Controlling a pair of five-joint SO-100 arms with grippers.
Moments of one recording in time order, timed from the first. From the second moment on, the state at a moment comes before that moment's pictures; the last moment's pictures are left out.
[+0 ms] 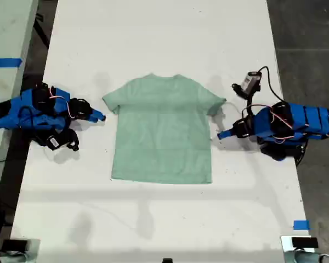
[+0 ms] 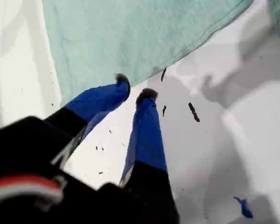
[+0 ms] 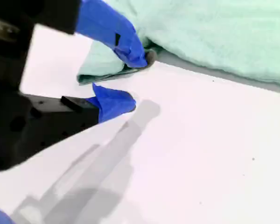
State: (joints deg) arm 0 -5.1 191.0 173.1 77.1 6.0; arm 1 5.6 192.7 172.6 72.3 -33.1
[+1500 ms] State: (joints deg) arm 0 -18.9 135.2 117.4 80.1 20.0; arm 1 33.0 141.2 116.5 91.3 -22.1
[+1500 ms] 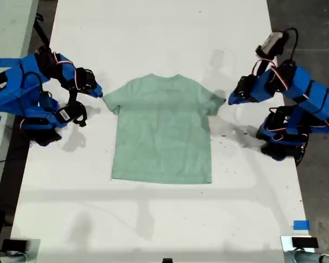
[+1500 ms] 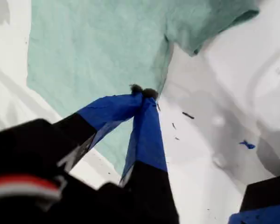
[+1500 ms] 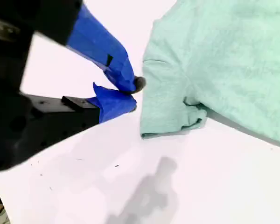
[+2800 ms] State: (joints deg) arm 0 -28.6 113.4 93.4 93.3 30.1; arm 1 53.9 115.1 124.5 72.2 -45.1
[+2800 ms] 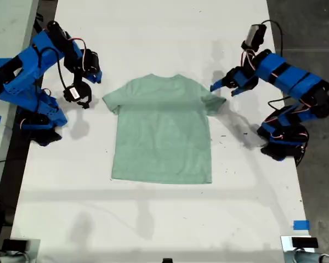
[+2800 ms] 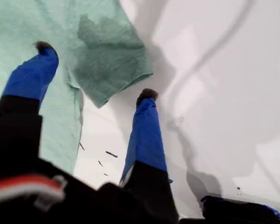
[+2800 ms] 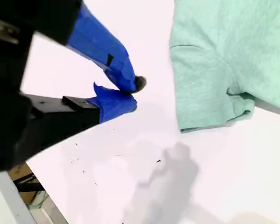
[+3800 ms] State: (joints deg) arm 0 -28.5 111.5 93.4 92.0 30.1; arm 1 55.3 102.7 123.1 66.2 -47.6
